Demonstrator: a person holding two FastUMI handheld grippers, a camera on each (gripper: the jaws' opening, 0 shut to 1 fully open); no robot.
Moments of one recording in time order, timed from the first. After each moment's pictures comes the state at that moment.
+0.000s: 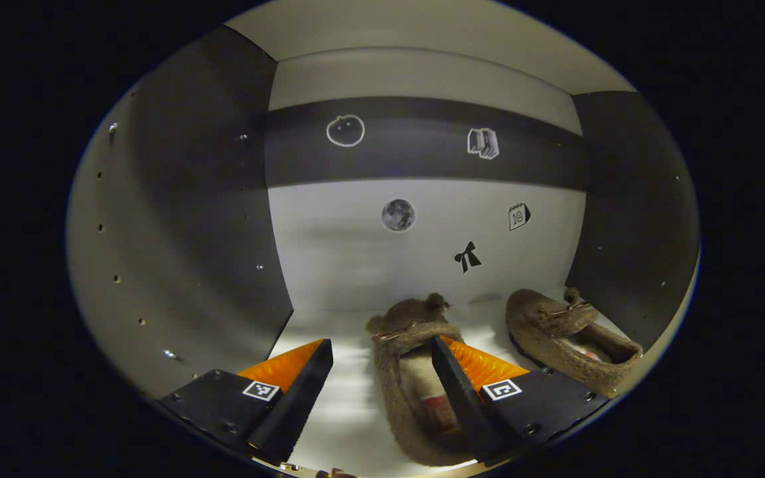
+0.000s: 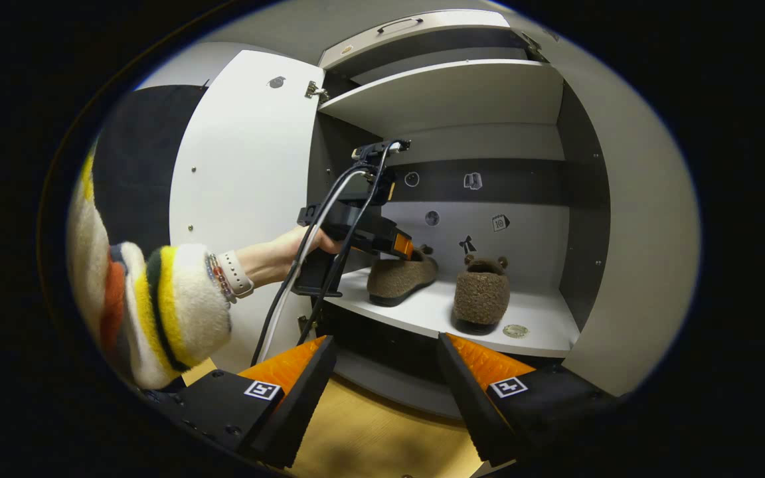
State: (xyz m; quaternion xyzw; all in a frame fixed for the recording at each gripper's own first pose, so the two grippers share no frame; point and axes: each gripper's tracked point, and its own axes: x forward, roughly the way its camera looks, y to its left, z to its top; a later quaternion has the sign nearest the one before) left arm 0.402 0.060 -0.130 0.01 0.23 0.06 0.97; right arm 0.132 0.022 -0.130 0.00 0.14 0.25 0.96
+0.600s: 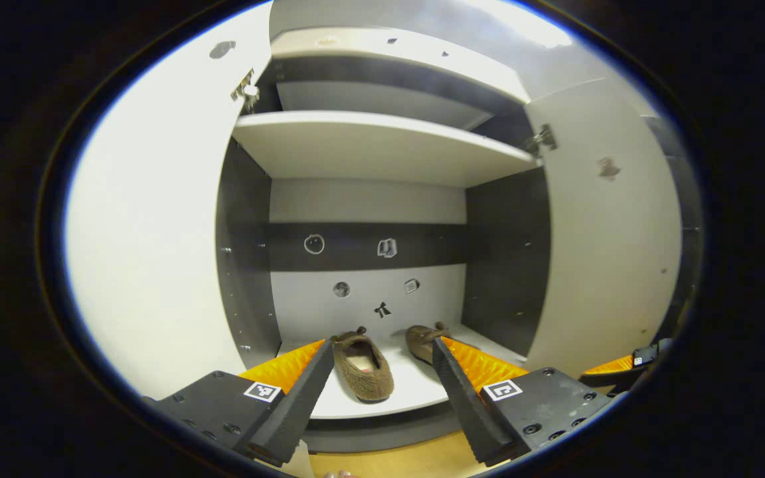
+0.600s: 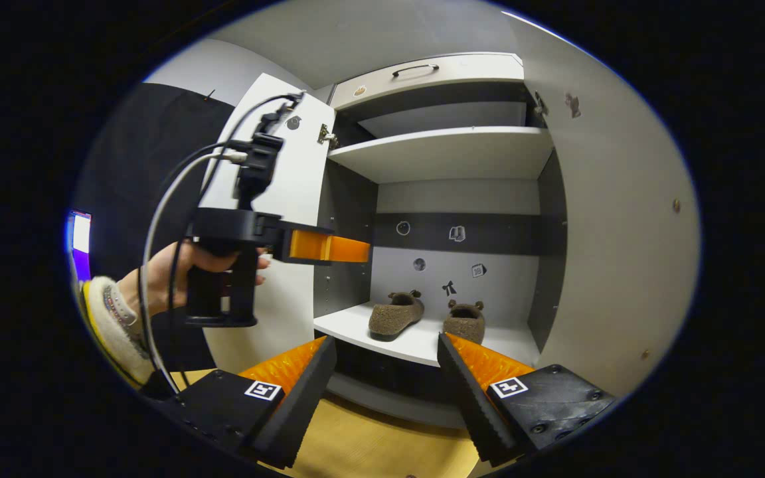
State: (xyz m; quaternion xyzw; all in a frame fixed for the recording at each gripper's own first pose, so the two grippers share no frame) left arm 0.194 -0.015 0.018 0.01 0.08 -0.07 0.99; right arm 0.076 0.019 -0.037 -0.01 0.05 0.18 0.98
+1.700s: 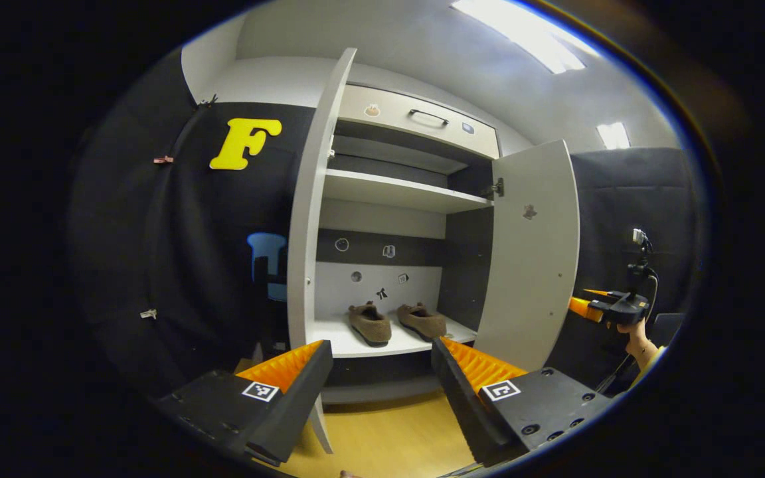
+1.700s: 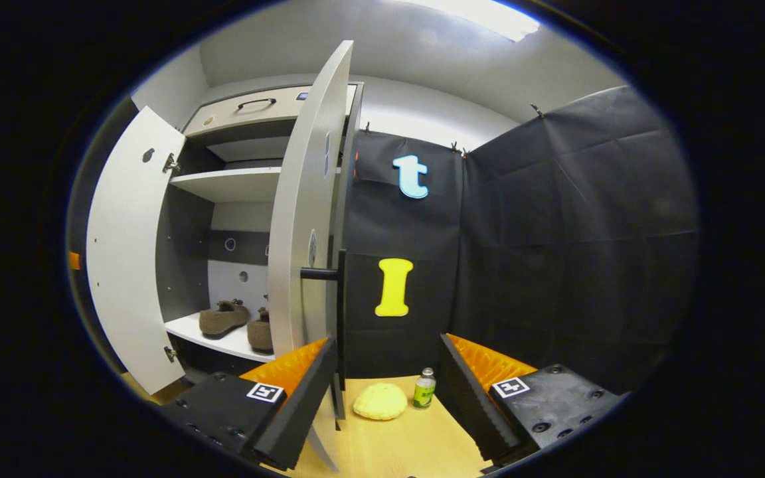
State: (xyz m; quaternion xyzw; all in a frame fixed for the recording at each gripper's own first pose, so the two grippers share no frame) left arm -0.018 0.061 0.050 -0.04 0.07 -0.06 1.00; right arm 0.029 -0.228 0.025 -0.03 0.03 -0.10 0.99
